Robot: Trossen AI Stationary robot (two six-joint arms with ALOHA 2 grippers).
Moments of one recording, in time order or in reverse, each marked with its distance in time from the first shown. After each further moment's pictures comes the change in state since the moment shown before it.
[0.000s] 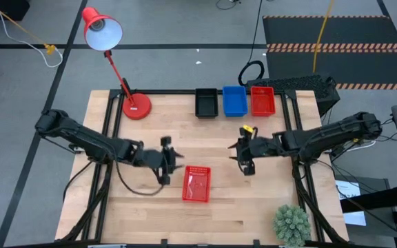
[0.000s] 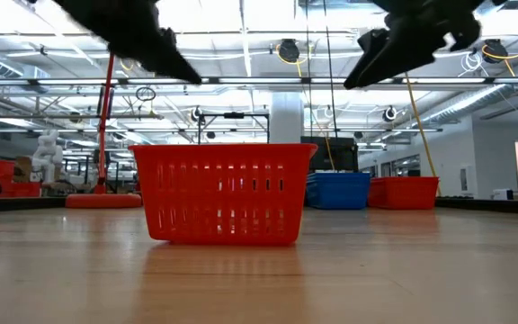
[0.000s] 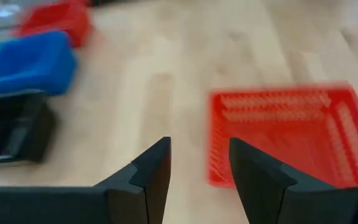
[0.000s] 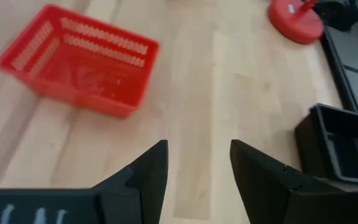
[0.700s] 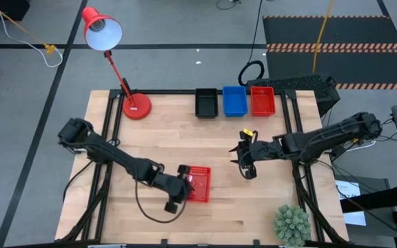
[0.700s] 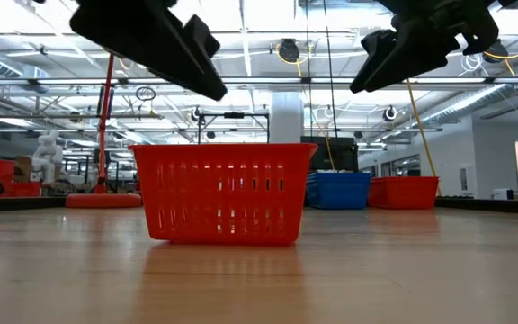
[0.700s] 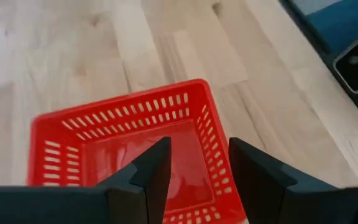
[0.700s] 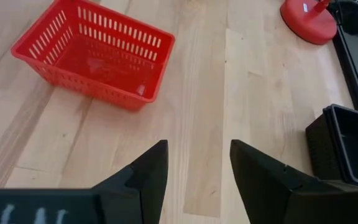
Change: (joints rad) left arm -0.134 0.366 0.238 -0.003 0.242 -0.034; right arm 0.035 0.000 -0.024 0.008 -0.002 -0.001
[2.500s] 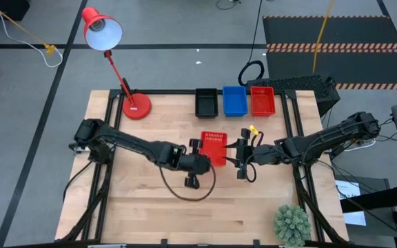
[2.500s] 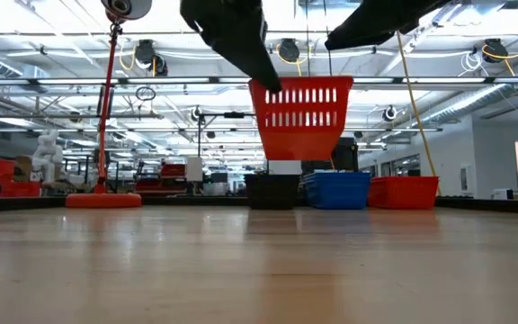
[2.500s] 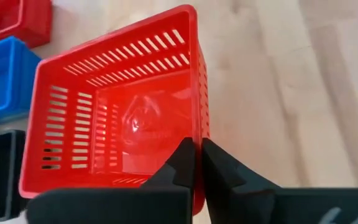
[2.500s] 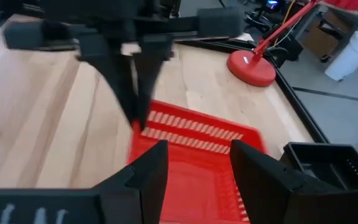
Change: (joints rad) left arm 0.191 0.157 0.451 -0.485 -0.223 0.137; right arm 0.070 0.026 0.037 0.216 0.213 0.136
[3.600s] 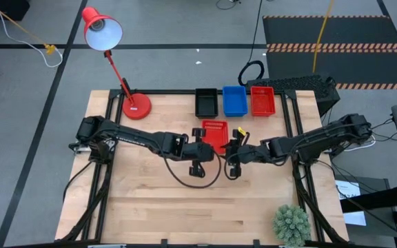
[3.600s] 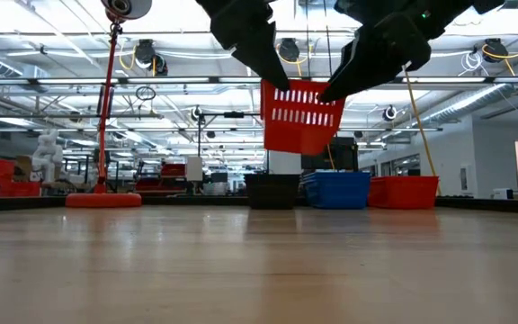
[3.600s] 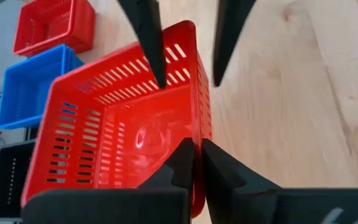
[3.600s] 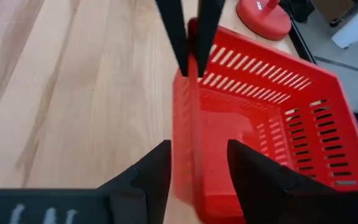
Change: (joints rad) left arm 0.085 0.002 0.046 0.010 -0.031 0.093; right arm -0.080 0.162 0.017 -0.057 -0.058 -0.040
